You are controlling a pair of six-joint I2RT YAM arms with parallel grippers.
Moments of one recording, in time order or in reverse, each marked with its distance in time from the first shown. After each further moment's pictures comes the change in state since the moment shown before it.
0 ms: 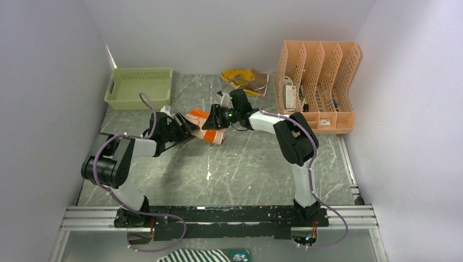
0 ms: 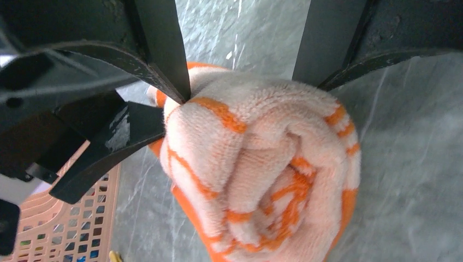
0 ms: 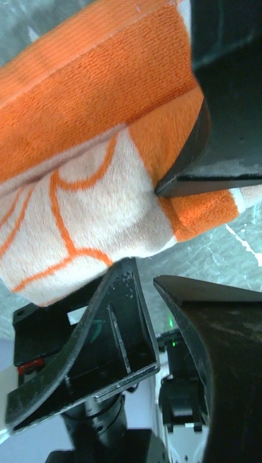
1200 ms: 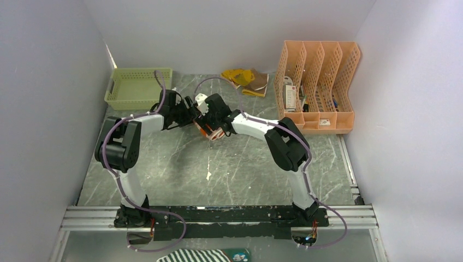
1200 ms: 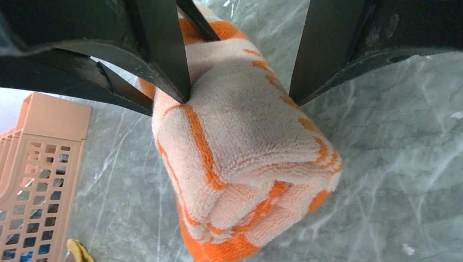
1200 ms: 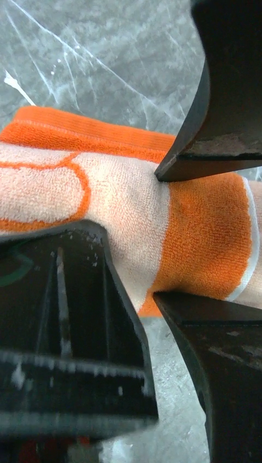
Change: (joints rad) left arm -0.019 0.218 0.488 -0.424 -0.033 0.185; right arm 0.210 -0.013 0.168 -0.297 0.755 -0.779
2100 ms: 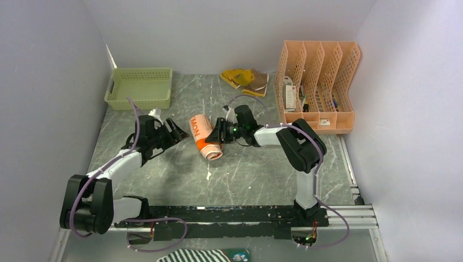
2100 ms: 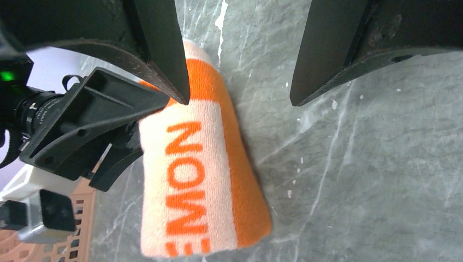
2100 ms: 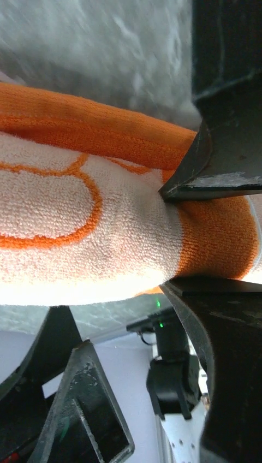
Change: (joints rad) left arm 0.084 -0.625 -0.518 -0.050 0.014 0.010; right arm -0.160 -0.122 -0.480 0.518 -0.684 0.904
